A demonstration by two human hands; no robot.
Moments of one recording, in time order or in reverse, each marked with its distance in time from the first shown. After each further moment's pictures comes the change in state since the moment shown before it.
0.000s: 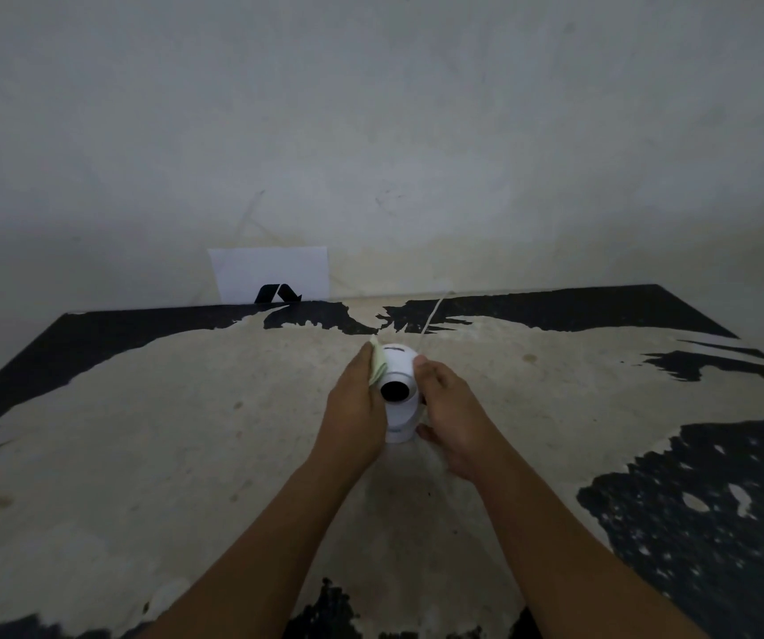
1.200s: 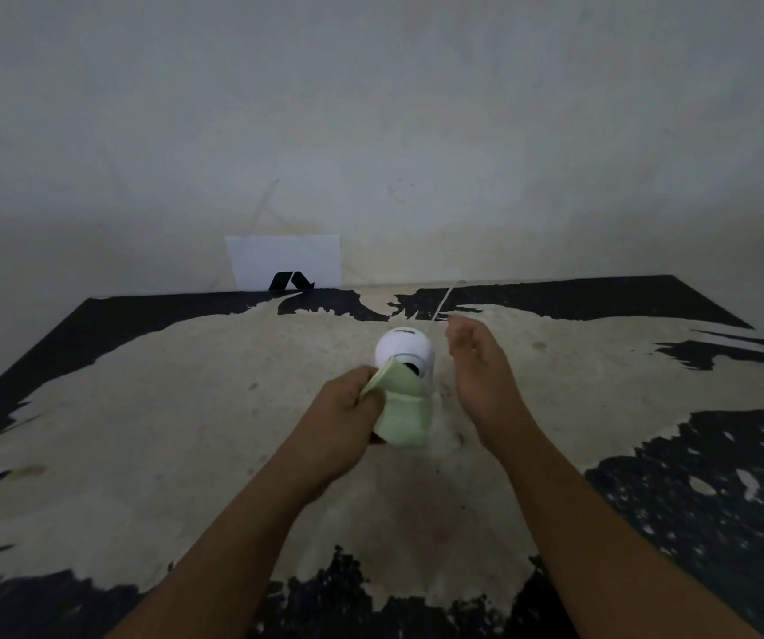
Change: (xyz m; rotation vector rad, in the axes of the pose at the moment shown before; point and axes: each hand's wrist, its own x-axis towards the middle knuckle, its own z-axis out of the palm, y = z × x) left_hand -0.047 0.026 -0.051 -0.214 -0.282 -0.108; right_hand -0.019 -0.022 -0.017 -0.115 0.108 -0.294
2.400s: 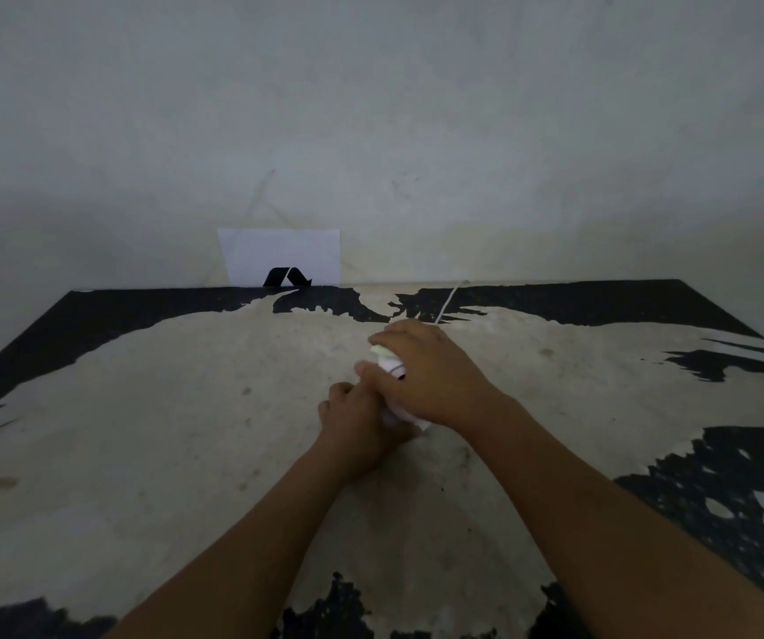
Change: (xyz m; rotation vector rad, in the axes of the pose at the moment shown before) left_hand 0.082 -0.066 0.023 0.796 0.056 -0.133; right_hand 0.037 -0.003 0.037 -0.875 -0.382 -0.379
